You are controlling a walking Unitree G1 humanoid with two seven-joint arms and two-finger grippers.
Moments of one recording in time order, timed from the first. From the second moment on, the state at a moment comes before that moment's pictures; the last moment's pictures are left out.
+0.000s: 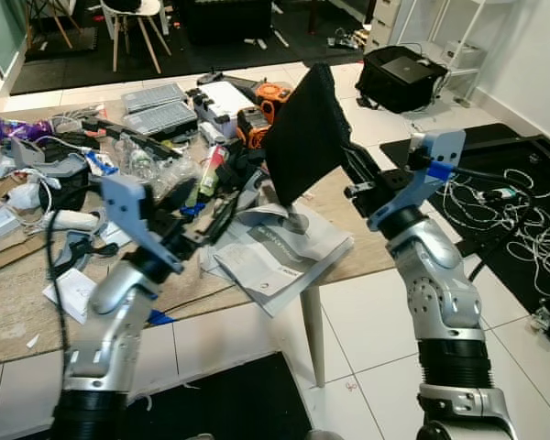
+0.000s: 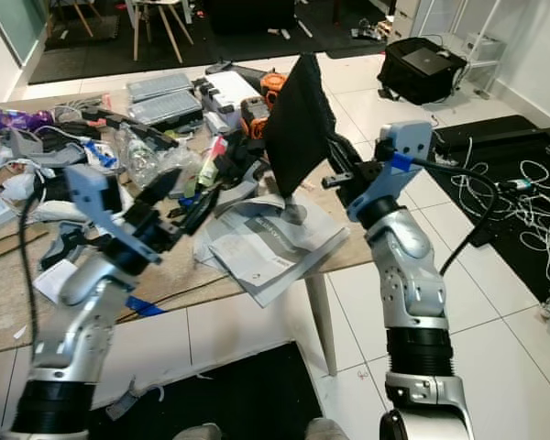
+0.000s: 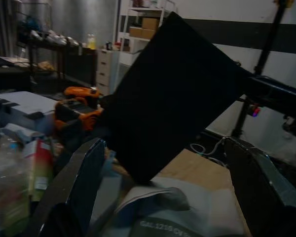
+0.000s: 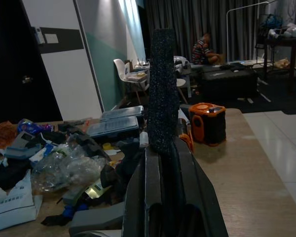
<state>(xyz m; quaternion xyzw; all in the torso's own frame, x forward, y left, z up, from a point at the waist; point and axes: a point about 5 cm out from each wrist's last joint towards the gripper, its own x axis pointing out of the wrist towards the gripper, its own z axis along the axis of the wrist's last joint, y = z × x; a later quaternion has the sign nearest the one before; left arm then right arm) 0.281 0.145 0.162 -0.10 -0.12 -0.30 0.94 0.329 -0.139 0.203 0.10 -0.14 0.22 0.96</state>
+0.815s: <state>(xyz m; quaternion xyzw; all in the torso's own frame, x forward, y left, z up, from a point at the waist) 0.291 0.180 0.125 0.01 -0.07 -0.16 0.99 0.318 -0.137 0.167 0.05 -0.10 0.26 0.96</state>
